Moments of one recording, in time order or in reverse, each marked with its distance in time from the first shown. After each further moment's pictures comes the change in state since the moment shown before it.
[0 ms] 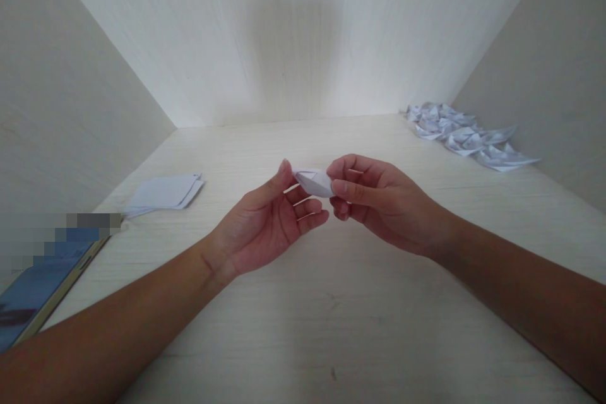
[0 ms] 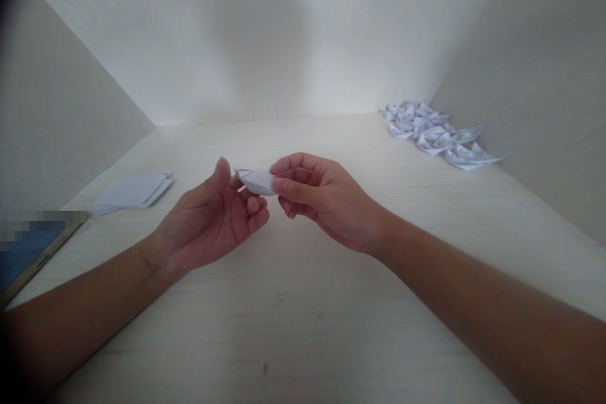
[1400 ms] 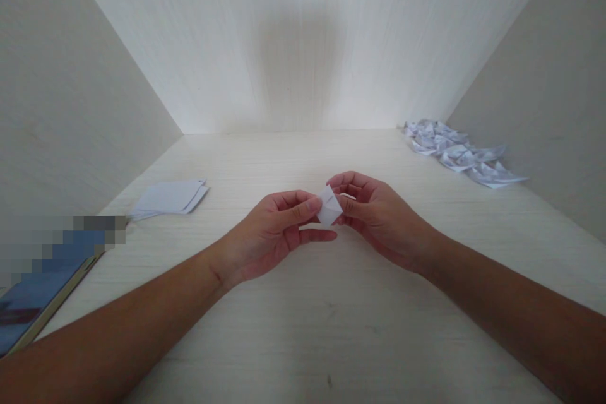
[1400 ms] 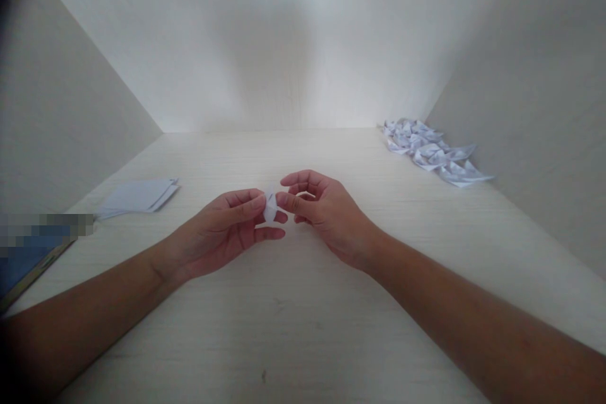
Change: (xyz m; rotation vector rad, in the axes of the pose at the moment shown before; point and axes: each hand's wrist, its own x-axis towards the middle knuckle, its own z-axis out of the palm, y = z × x) left_hand 0.000 -0.007 -0.002 0.323 0.017 0.041; right_hand 0.001 0.007 0.005 -0.072 0.226 0.056
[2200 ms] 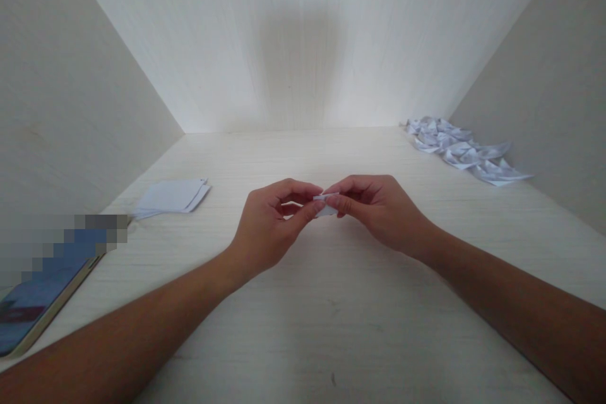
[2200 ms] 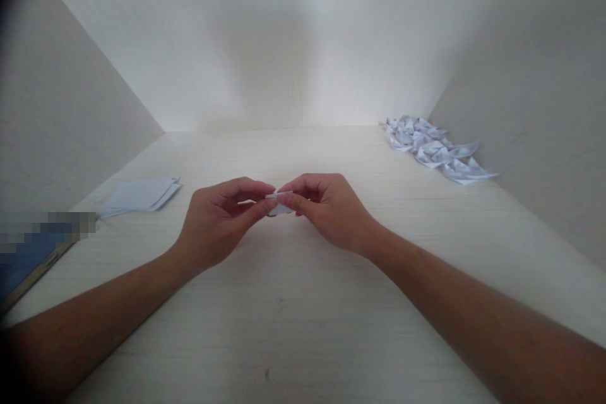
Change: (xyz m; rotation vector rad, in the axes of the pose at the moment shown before) left_hand 0.002 -0.004 -0.001 0.734 0.325 0.492; right_hand 0.010 0.002 -0.013 -0.447 -0.078 -0.238
